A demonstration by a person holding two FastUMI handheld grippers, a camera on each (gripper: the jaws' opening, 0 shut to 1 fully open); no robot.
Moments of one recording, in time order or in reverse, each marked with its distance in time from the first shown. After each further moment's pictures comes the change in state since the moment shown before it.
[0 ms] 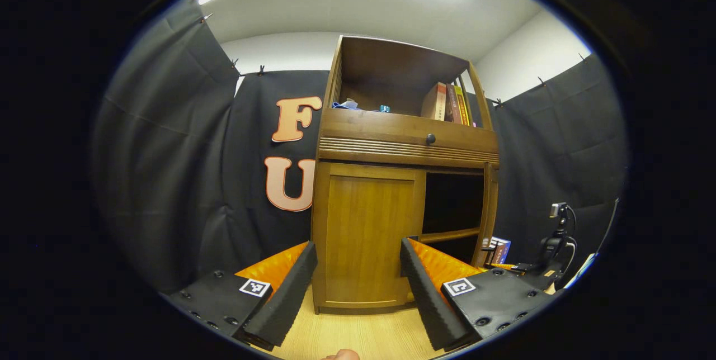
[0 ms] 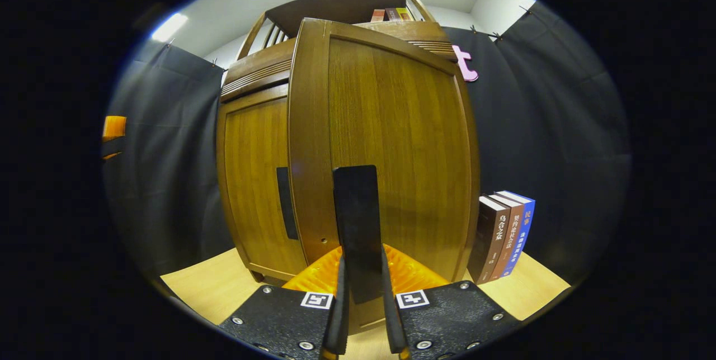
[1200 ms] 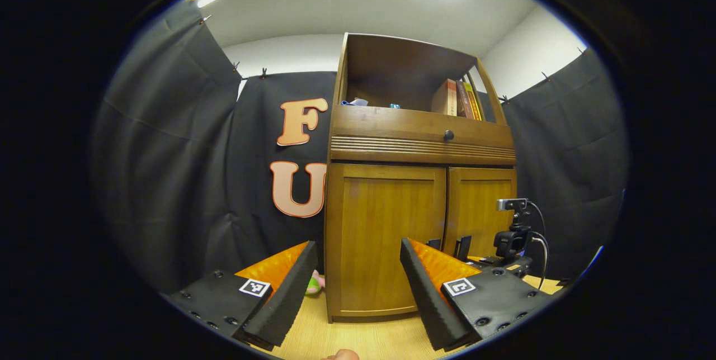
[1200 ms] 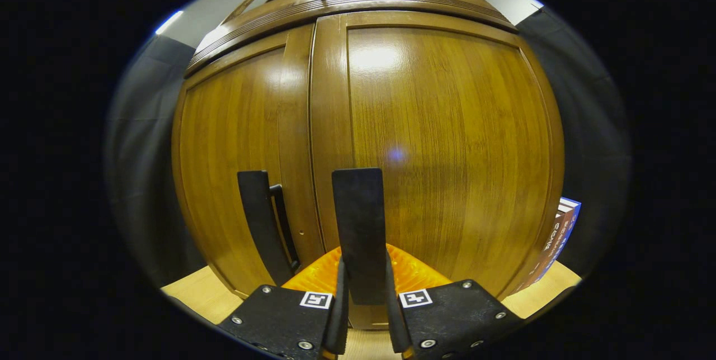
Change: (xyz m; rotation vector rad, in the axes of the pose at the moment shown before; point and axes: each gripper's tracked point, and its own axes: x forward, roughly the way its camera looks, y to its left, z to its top) left arm 0.039 0.038 -0.008 0.030 -0.019 0.036; right arm 0.152 0.059 -0.005 0.004 0.047 -0.027
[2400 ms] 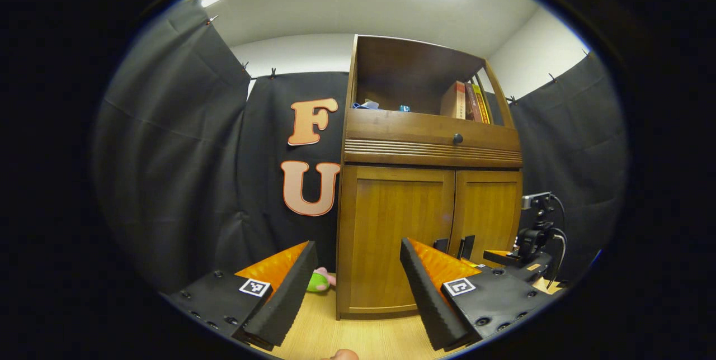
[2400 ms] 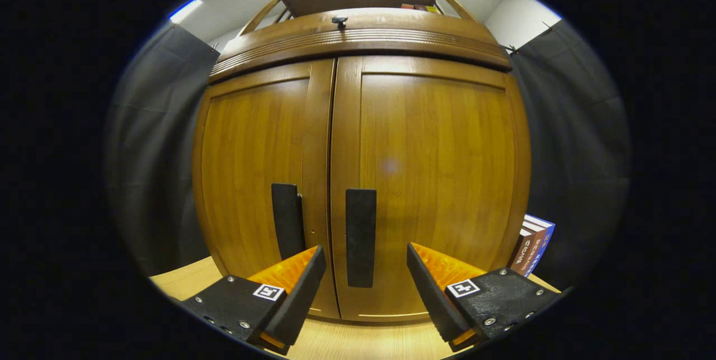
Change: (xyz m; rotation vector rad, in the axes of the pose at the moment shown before) left arm -0.013 0.017 0.012 0.004 0.000 0.035; right arm -0.034 -0.003 0.020 -0.079 -0.044 -0.038
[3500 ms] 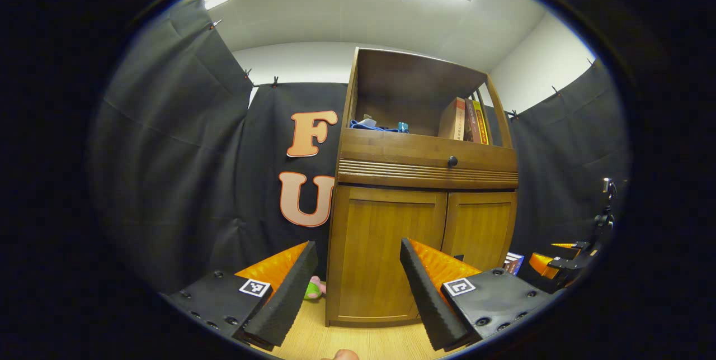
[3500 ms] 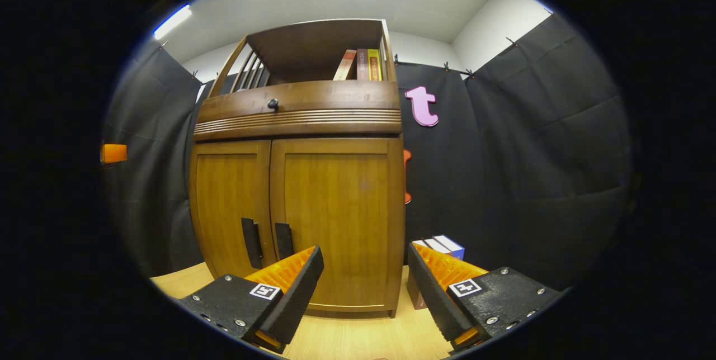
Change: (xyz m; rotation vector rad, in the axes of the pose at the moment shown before) left arm 0.000 -0.017 0.031 -0.046 -0.036 0.012; right arm -0.157 -0.122 0.080 -0.003 -0.127 -0.110
